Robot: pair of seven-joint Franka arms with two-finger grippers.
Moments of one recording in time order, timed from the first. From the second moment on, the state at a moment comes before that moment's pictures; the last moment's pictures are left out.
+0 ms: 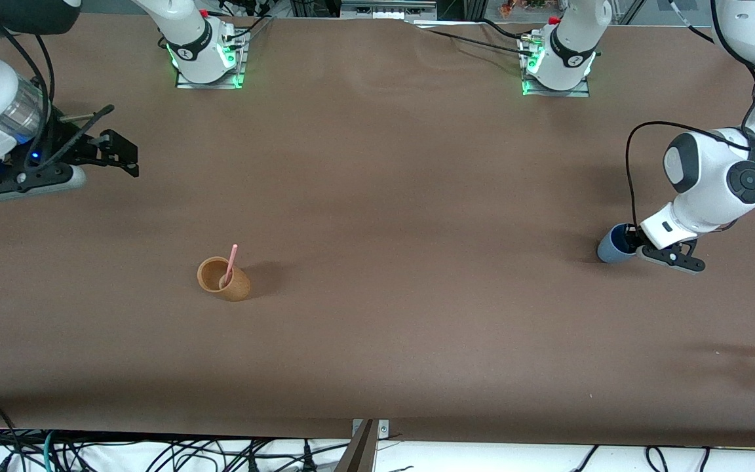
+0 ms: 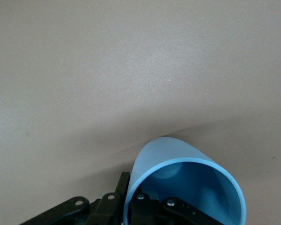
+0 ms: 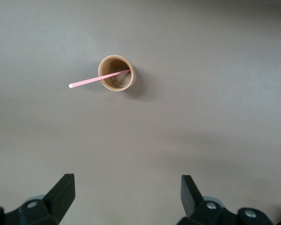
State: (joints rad) left arm 0.25 0.36 -0.08 -2.14 0.09 2.53 0.41; right arm 0.13 0.10 0.04 -1.57 0.01 1.65 -0.03
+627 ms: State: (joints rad) left arm 0.25 0.32 -0.19 -2.10 0.09 2.42 0.34; right arm 0.24 0.42 0.05 -1.44 0.01 1.80 -0.03
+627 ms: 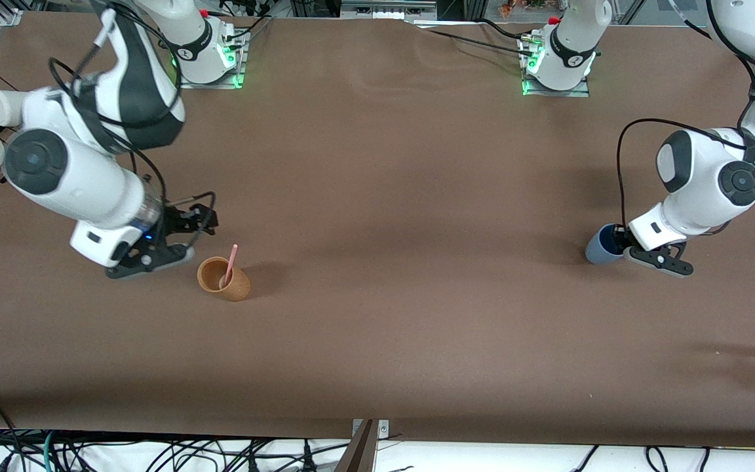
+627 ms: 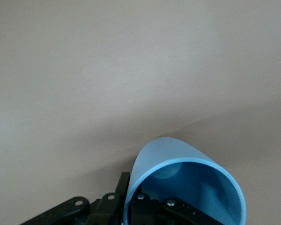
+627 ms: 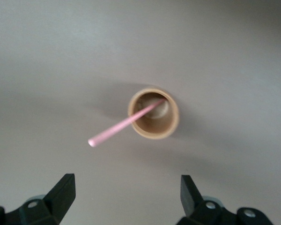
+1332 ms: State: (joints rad) left arm 0.10 0.32 -0.56 -1.93 0.09 2.22 -0.45; right arm 0.24 0.59 0.00 -1.32 0.22 1.77 0.14
